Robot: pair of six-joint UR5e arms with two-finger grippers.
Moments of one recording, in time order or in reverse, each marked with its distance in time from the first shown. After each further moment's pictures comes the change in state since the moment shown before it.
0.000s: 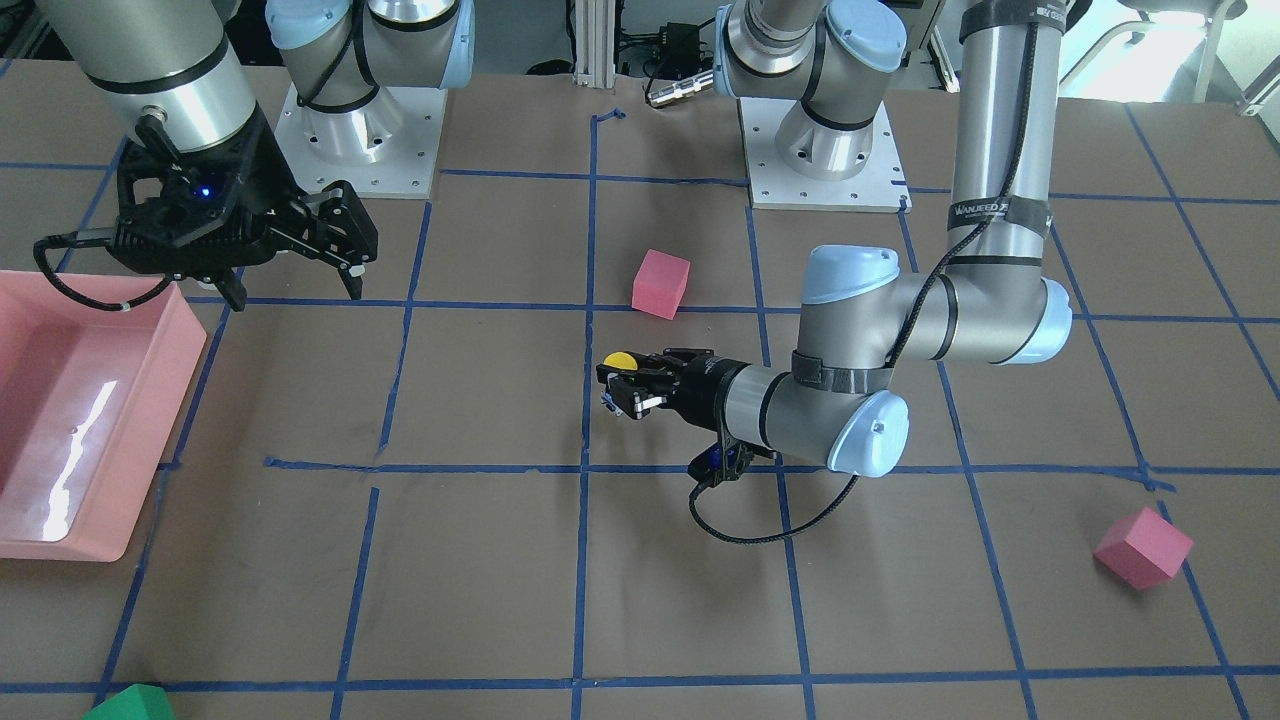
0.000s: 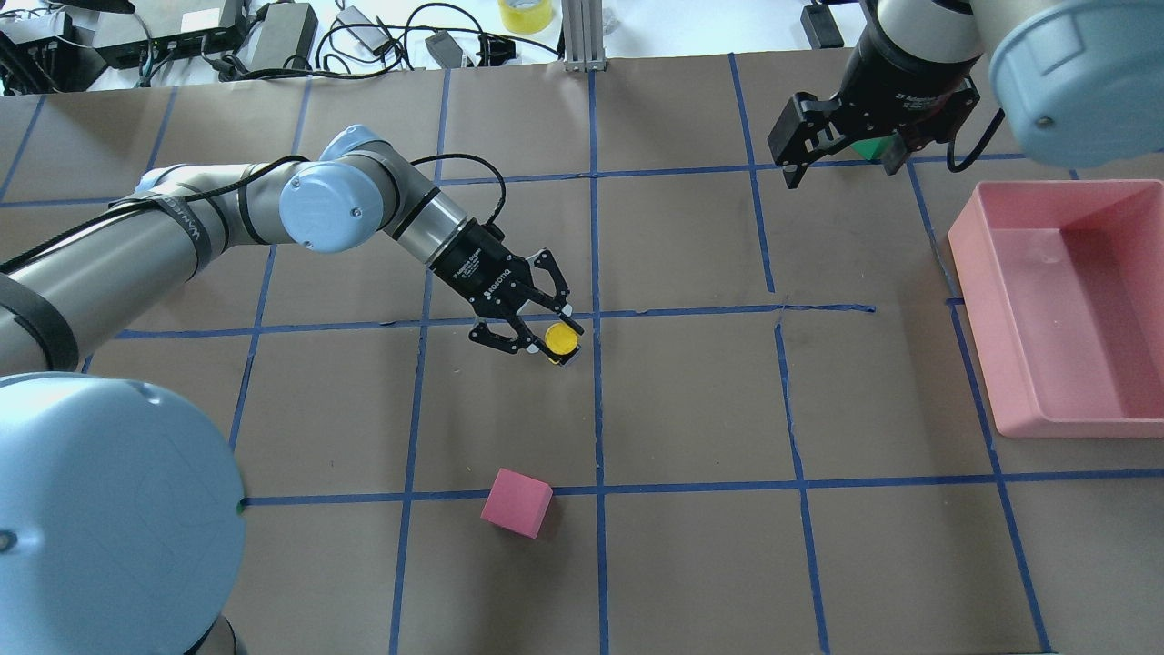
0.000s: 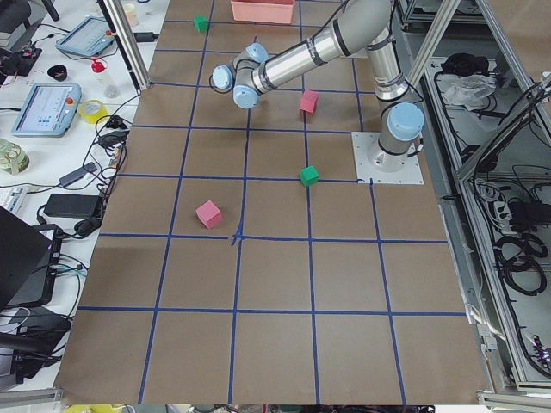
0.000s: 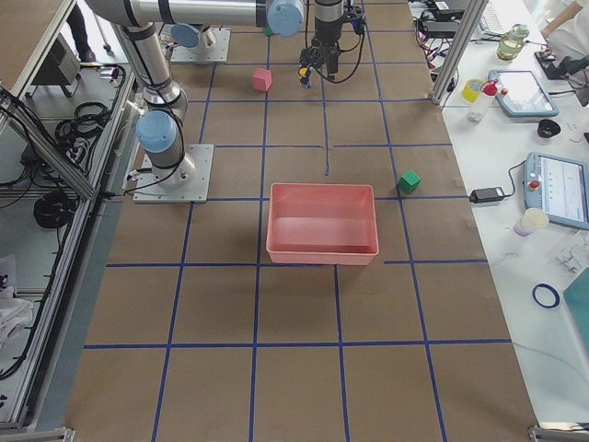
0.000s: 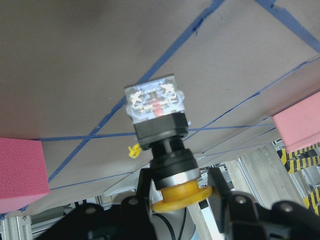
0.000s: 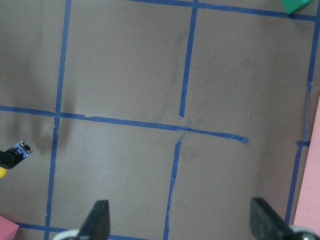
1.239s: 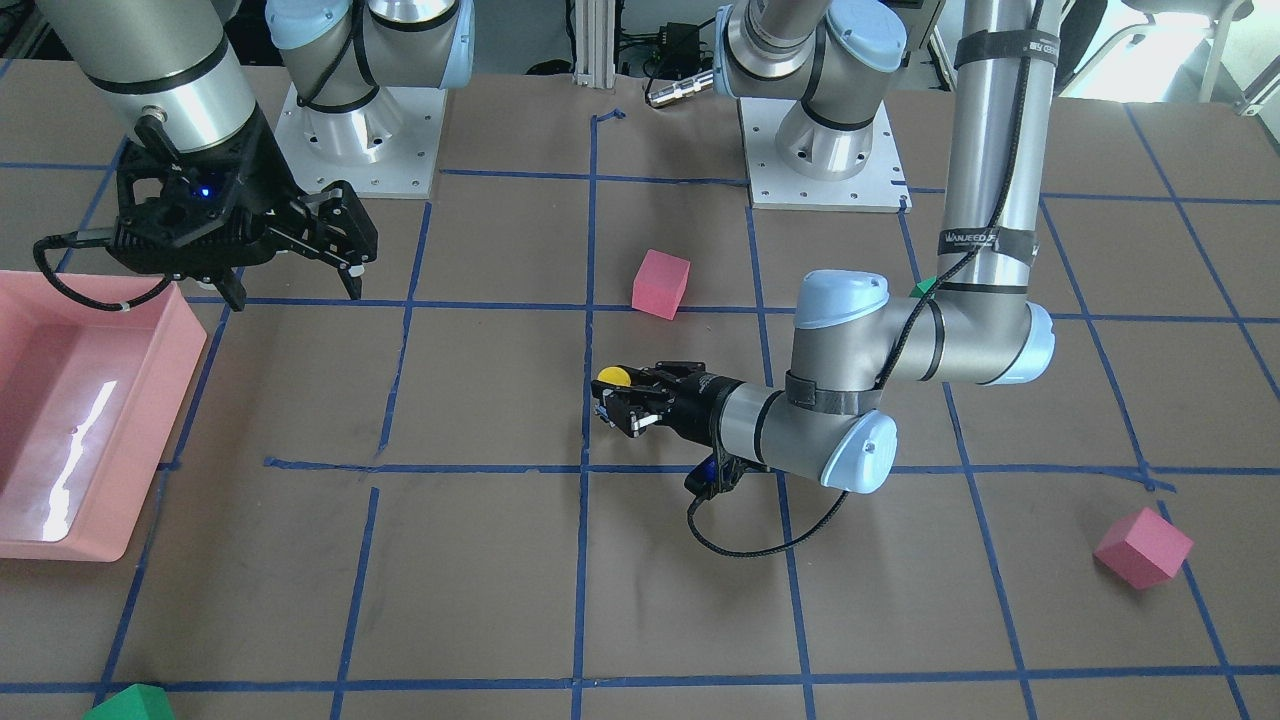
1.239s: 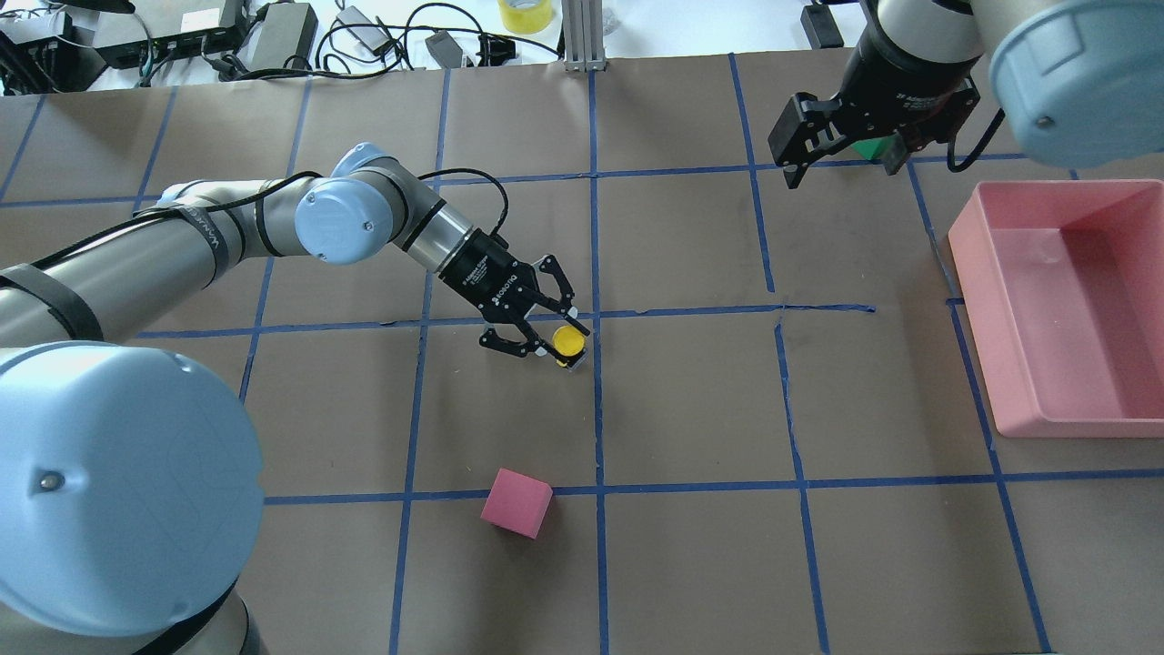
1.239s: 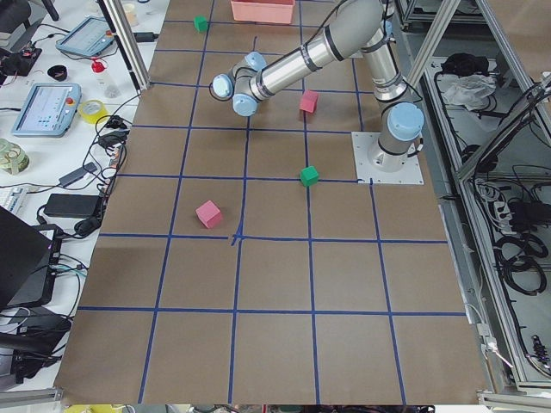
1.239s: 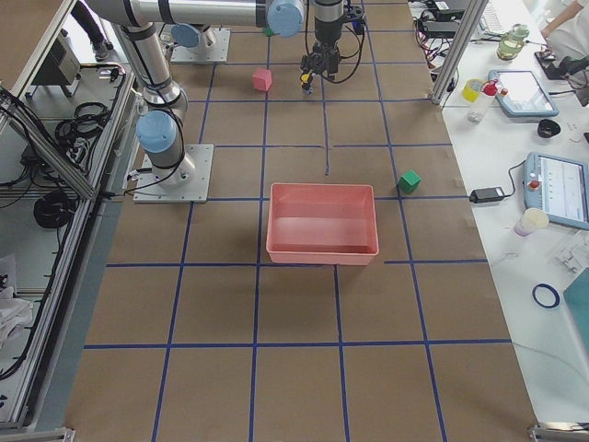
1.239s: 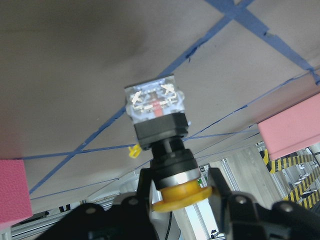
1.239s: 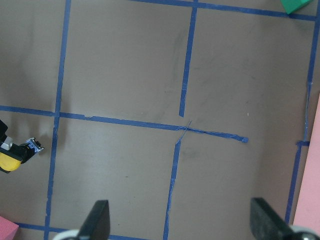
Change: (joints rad) left arm 0.001 -0.047 -0.011 0.029 -0.032 -0.033; right arm 0.000 0.000 0.000 0.000 -0.001 0.000
